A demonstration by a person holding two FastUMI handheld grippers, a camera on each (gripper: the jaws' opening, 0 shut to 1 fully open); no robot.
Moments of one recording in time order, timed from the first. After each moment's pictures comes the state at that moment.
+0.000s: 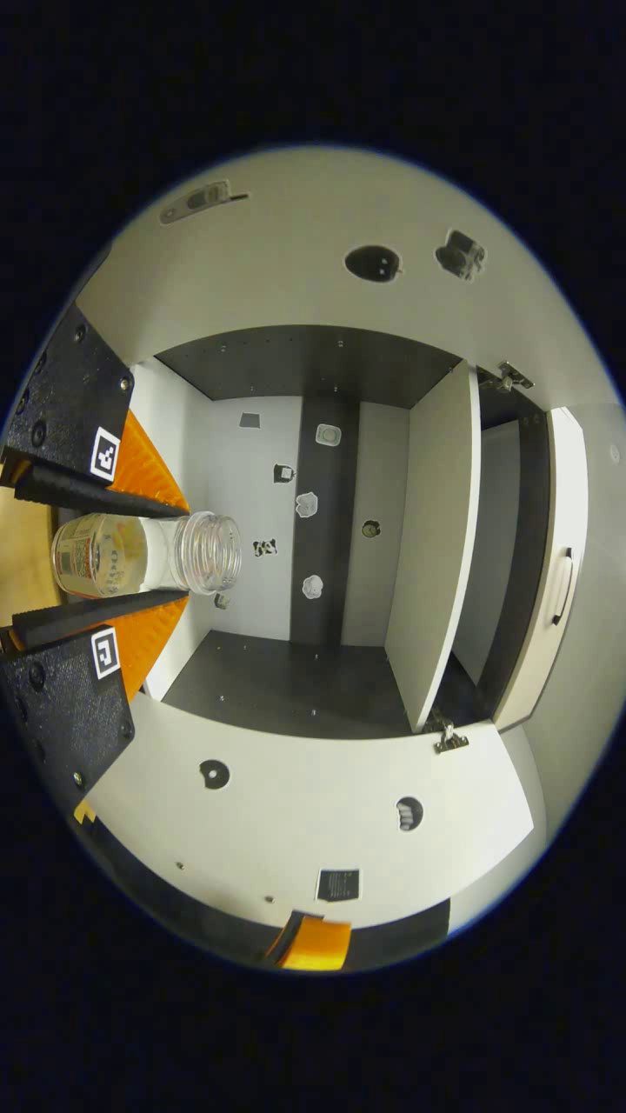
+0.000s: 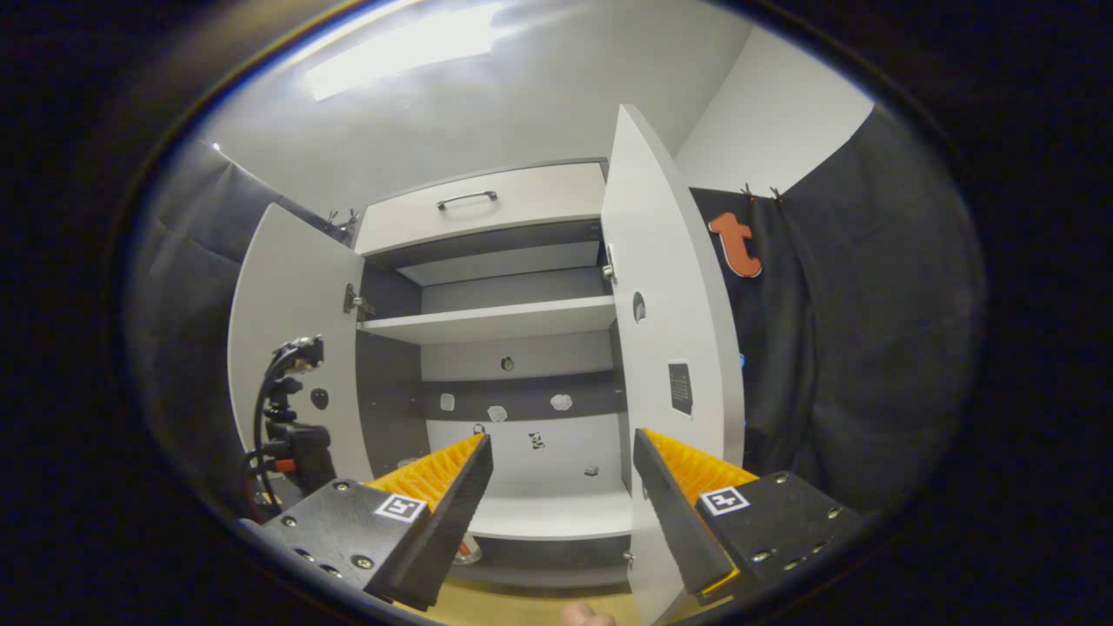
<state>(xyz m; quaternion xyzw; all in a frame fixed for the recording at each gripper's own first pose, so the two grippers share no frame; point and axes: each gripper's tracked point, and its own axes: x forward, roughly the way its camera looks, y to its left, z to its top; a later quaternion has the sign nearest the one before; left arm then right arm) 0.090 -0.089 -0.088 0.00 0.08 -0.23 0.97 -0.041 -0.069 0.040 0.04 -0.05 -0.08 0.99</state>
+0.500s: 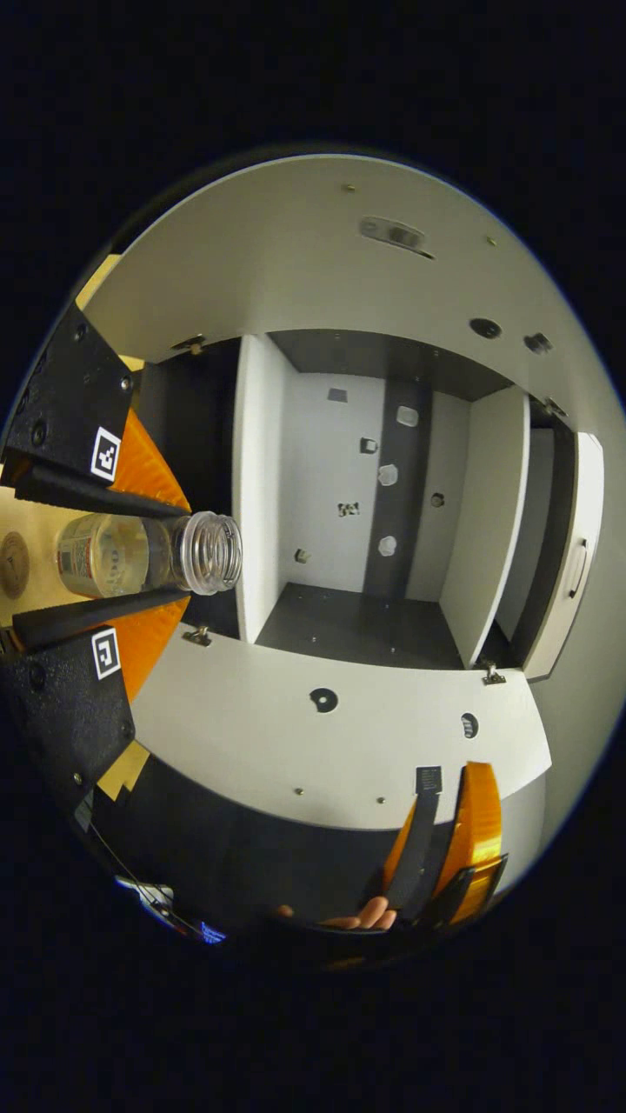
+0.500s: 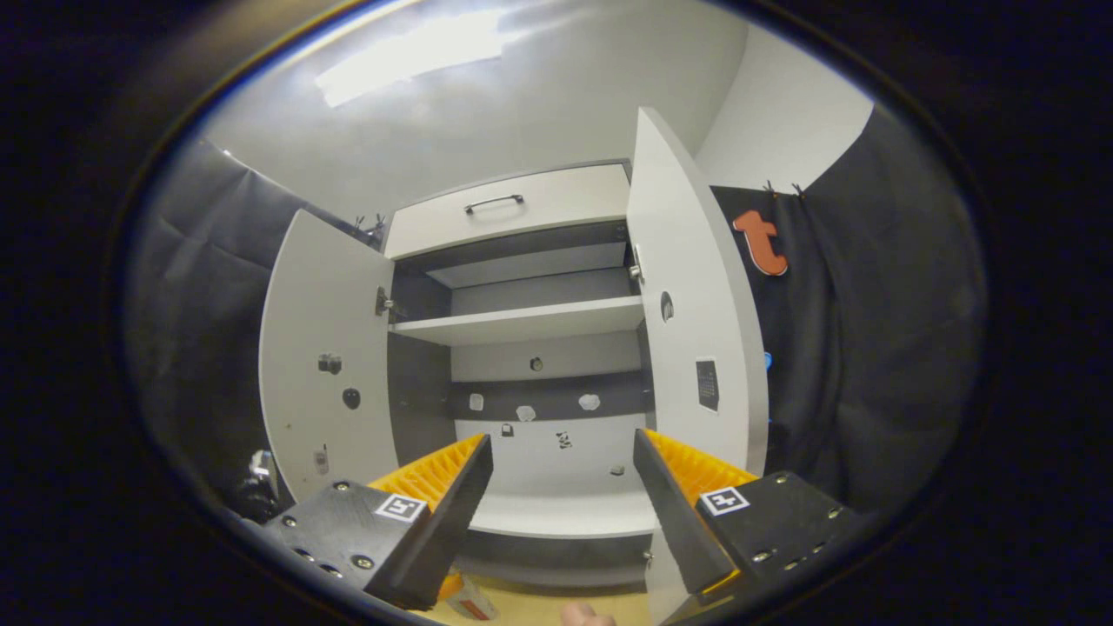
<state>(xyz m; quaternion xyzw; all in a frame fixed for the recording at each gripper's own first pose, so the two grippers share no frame) -0.023 -0.071 -0.207 -0.03 0.16 -0.29 0.94 -0.048 -0.054 0.039 0.04 -0.05 -0.04 1.00</state>
